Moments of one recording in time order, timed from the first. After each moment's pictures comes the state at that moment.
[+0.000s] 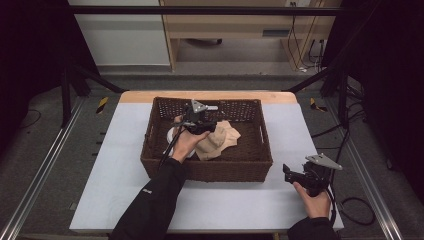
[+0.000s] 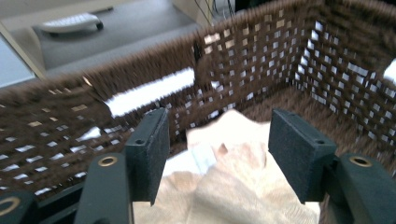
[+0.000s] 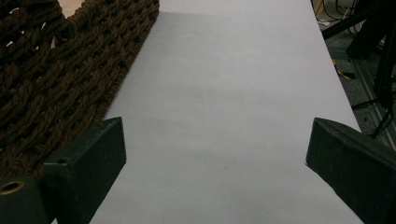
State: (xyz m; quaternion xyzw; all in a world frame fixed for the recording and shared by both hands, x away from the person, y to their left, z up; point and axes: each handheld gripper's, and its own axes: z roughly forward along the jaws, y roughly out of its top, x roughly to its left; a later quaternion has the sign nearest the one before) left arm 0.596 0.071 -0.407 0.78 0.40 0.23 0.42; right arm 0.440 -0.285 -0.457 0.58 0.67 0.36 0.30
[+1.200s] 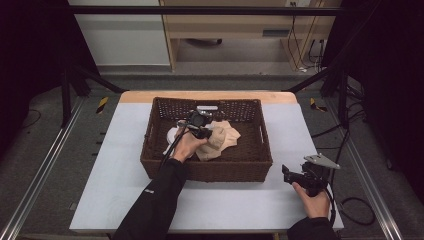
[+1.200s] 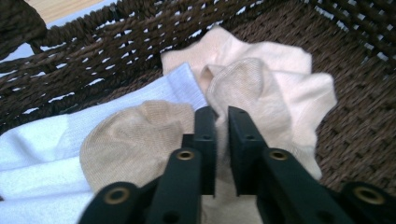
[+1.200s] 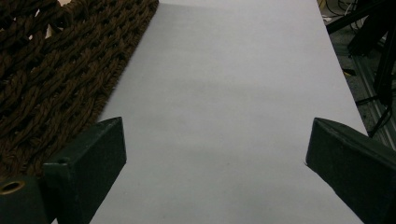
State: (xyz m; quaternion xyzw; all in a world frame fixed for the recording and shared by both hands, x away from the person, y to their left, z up) left arm 0.598 0.067 -0.423 0.83 0.42 0.15 0.34; right arm 0.442 -0.283 -0.459 0.58 0.67 0.35 0.29
